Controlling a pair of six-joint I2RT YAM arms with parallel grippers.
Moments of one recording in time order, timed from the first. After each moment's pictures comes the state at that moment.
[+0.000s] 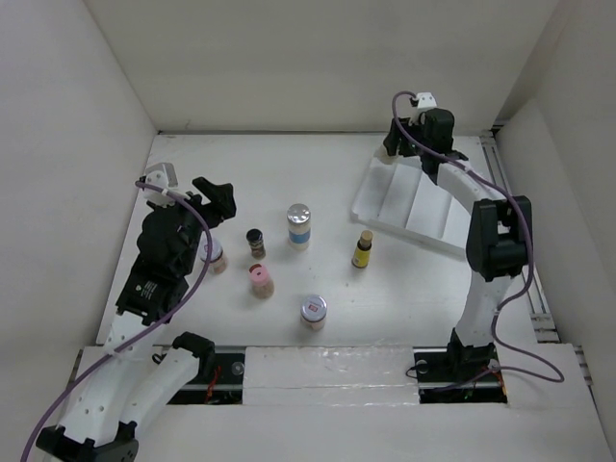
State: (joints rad) left arm -0.37 0.68 0.89 -0.29 -0.31 -0.50; right arm 0.12 1.96 1.55 0.08 -0.17 0.06
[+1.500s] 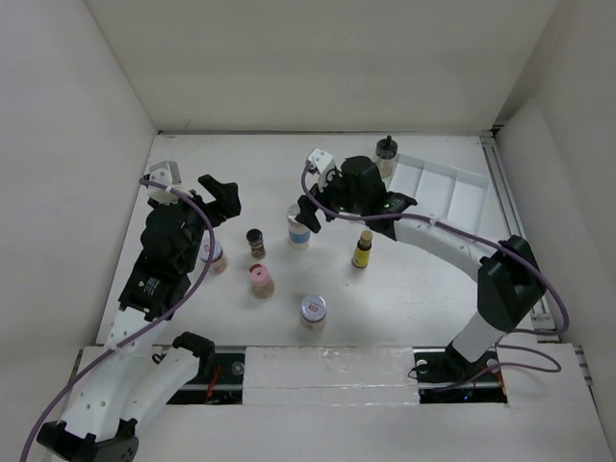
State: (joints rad) left arm -0.37 0.71 0.89 -0.29 -0.31 -0.50; right arm 0.70 1.64 1.27 -0.03 -0.30 -0.10
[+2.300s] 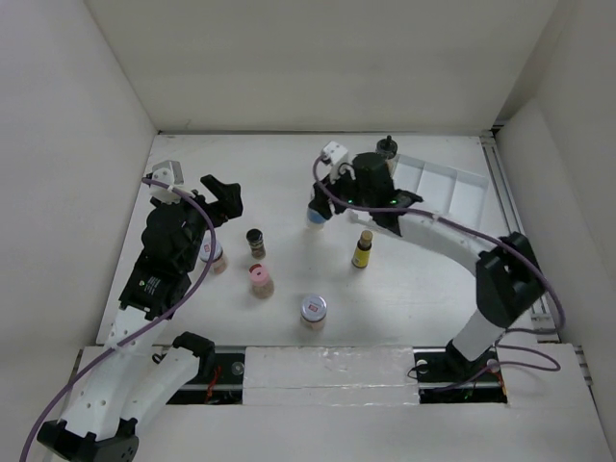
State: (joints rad) left arm -0.37 0.71 0.89 -0.29 -0.28 -0.50; right arm 0.66 1.73 1.28 -0.01 -0.26 -0.08
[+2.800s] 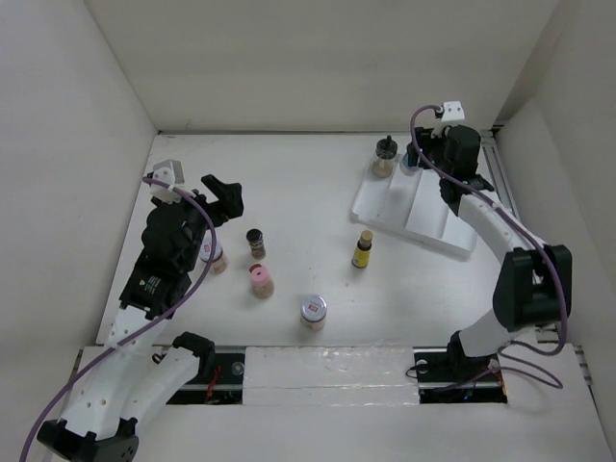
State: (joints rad) left arm -0.37 0.71 0.89 -0.29 -0.27 -0.50; right arm 0.13 1.51 1.17 0.16 -0.01 0.02
